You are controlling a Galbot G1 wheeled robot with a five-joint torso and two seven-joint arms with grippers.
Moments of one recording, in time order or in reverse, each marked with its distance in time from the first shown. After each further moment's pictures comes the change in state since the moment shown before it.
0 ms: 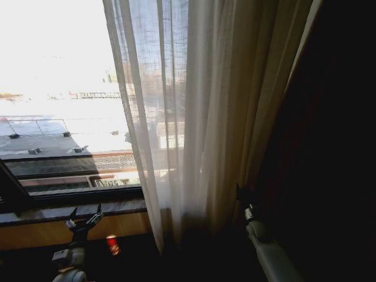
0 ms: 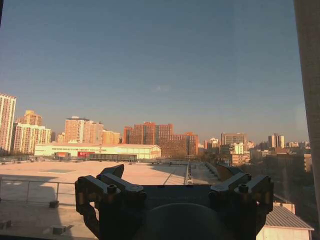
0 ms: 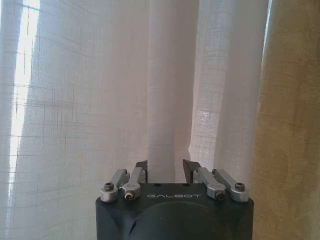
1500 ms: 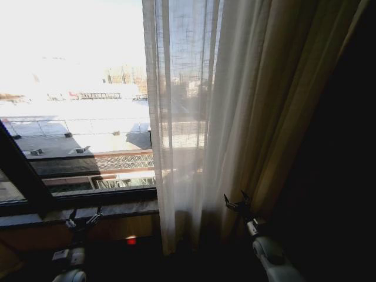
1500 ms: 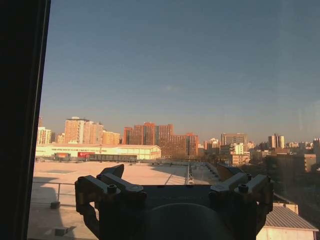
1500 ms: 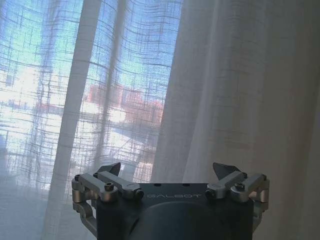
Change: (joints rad) left arm 0.000 0.000 0.000 0.000 0.000 0.000 0.000; right arm -0.160 -0.021 0.043 0.157 0.004 0.029 -0.139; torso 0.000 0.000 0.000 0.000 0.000
